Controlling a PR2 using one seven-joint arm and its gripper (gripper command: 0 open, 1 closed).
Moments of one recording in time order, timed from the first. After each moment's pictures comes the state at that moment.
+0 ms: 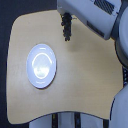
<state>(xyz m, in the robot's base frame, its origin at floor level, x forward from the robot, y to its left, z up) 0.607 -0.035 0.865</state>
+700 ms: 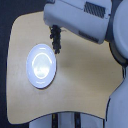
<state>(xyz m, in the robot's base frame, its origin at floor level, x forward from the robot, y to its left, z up) 0.549 0.034 0.894</state>
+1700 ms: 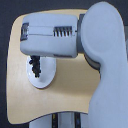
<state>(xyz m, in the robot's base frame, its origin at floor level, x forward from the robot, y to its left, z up) 0.481 0.151 0.818</state>
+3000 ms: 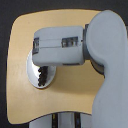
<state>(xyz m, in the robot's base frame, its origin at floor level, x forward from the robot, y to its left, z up) 0.461 0.114 0.745</state>
